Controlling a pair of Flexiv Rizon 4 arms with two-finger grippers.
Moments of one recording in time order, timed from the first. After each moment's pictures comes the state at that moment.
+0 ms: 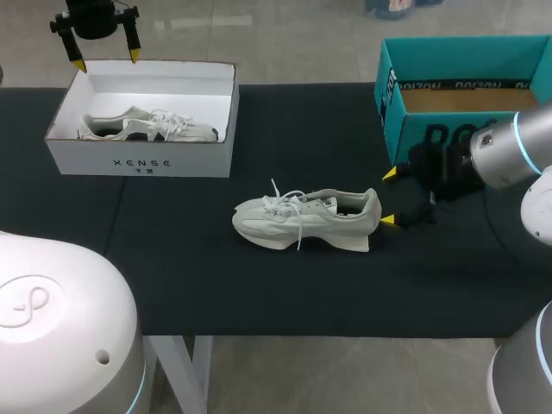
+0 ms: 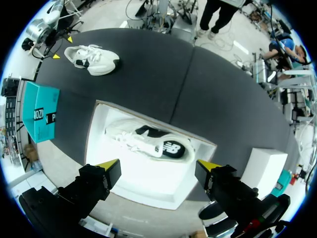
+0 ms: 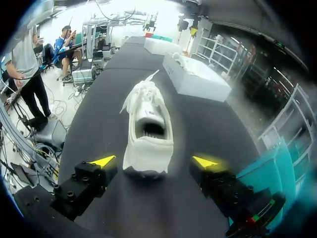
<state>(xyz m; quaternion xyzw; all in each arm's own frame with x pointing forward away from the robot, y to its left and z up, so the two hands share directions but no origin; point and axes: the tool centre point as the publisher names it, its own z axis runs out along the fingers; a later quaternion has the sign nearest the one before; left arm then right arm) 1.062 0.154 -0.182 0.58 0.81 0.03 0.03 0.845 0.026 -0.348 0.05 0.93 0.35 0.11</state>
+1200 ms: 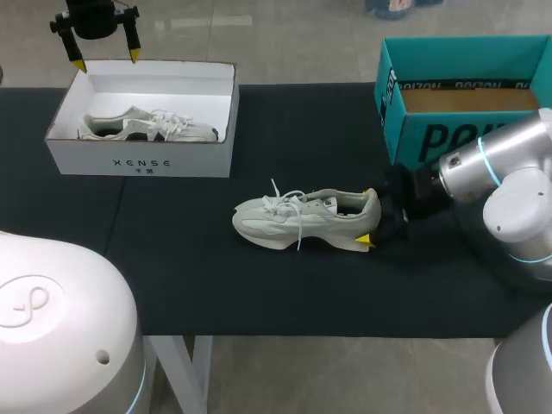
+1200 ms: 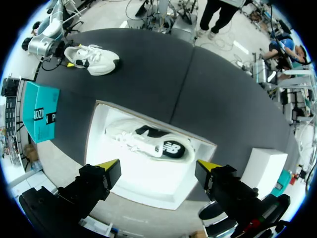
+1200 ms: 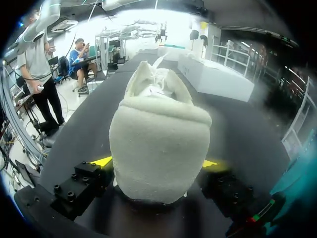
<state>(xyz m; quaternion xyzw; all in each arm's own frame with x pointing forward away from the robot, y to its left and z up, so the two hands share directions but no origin) 1.062 0.154 -0.182 0.58 0.81 0.03 0.03 0.854 0.072 -0.423 0.01 0.91 0.42 0.03</state>
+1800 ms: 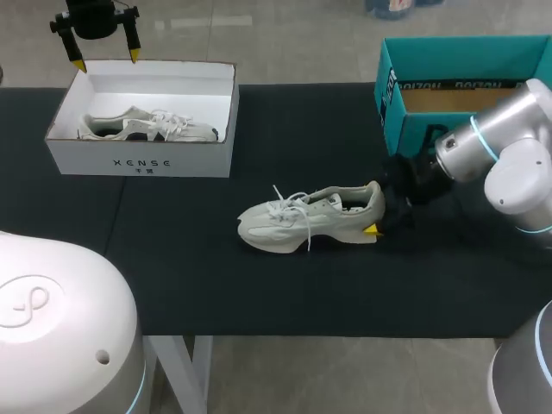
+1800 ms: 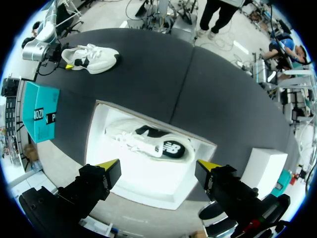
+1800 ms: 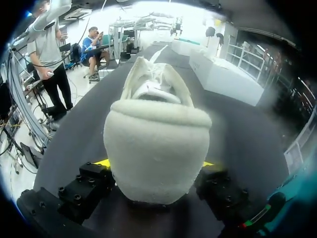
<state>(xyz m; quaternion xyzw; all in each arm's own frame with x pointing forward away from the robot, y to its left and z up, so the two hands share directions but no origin) 1.062 0.154 -0.182 0.58 0.81 0.03 0.03 0.870 0.060 -0.419 -0.05 0.92 0.38 0.01</state>
